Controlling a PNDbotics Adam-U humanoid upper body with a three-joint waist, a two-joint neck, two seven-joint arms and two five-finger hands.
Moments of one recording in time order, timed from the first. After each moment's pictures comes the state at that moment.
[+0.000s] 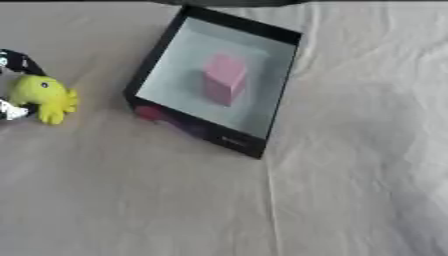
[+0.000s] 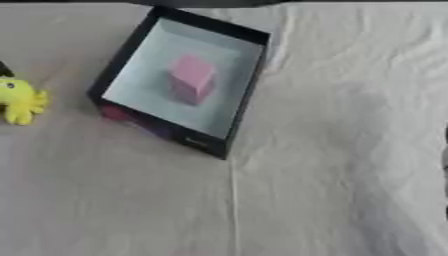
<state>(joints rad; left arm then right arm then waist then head) -0.72 0.72 0.03 -1.01 -0.64 -0.48 -0.63 -0.24 -0.43 -0.16 -1.75 -0.44 0.00 -0.42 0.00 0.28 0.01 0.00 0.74</state>
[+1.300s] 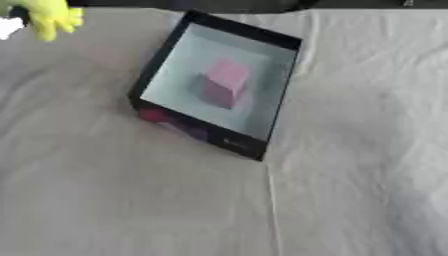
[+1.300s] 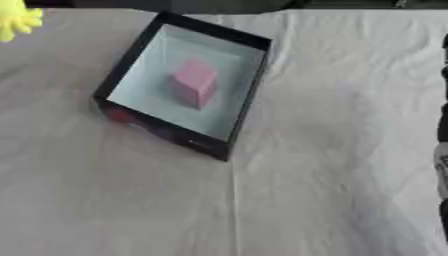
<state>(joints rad) -0.95 0.66 0.02 -1.27 -0.52 -0.51 -0.61 -0.23 -0.44 -0.15 -1.75 -0.45 0.00 -0.42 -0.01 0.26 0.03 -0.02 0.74</state>
